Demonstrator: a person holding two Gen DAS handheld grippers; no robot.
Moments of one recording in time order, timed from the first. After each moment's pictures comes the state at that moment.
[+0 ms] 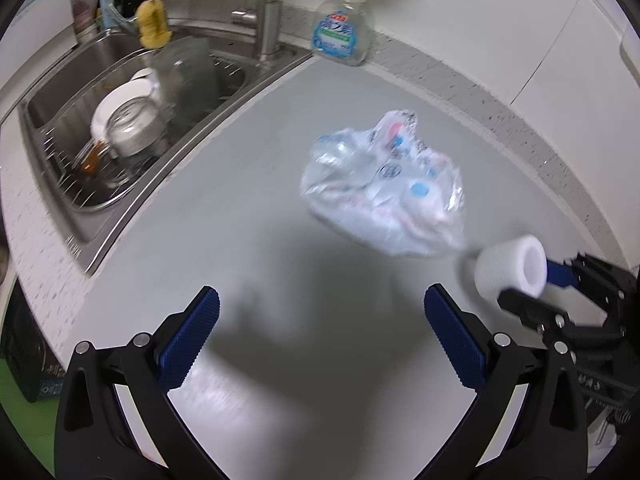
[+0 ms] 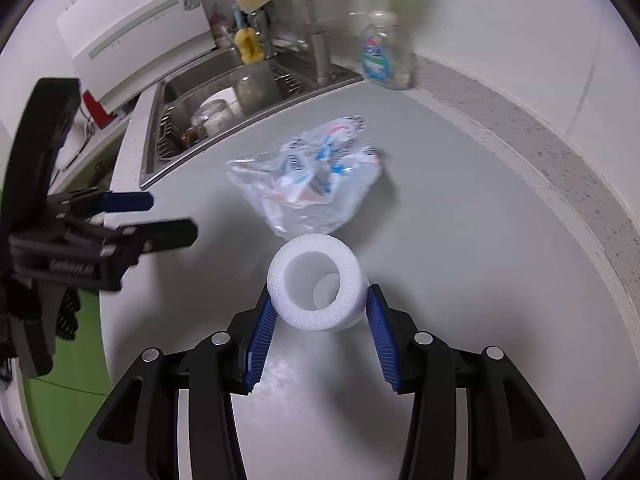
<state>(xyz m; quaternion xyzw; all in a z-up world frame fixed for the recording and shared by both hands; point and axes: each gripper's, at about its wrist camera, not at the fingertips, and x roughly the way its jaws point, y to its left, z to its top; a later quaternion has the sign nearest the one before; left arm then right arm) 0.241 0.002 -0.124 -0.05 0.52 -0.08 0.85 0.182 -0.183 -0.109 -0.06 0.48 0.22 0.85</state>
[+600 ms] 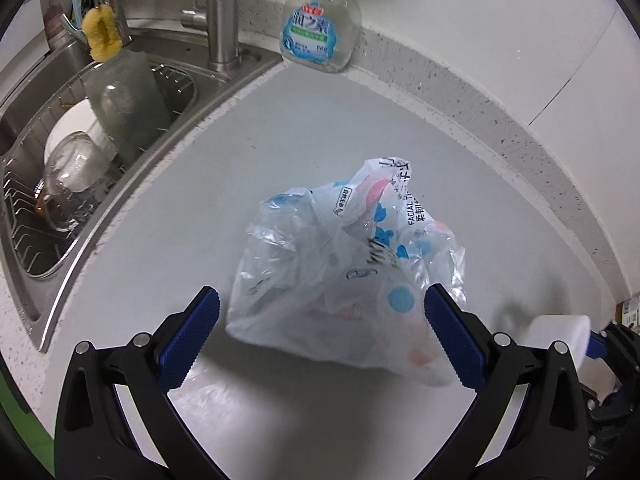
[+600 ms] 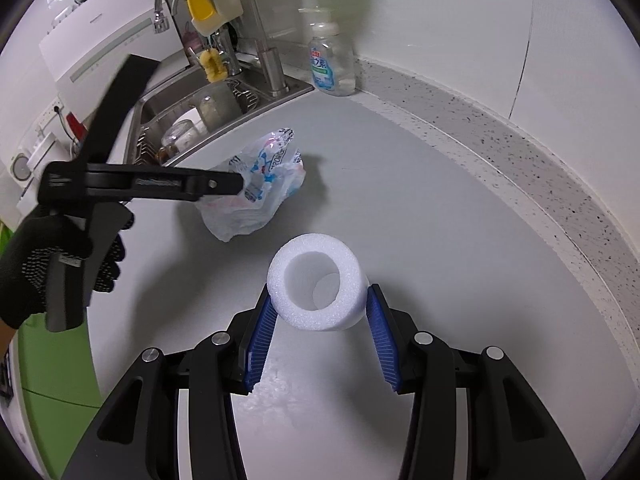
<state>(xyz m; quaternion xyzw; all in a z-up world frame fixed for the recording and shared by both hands) 0.325 -0.037 -0.145 -0.06 0.54 -0.08 0.84 0.187 -0.236 -0.099 -0.04 0.47 0.19 0.86</state>
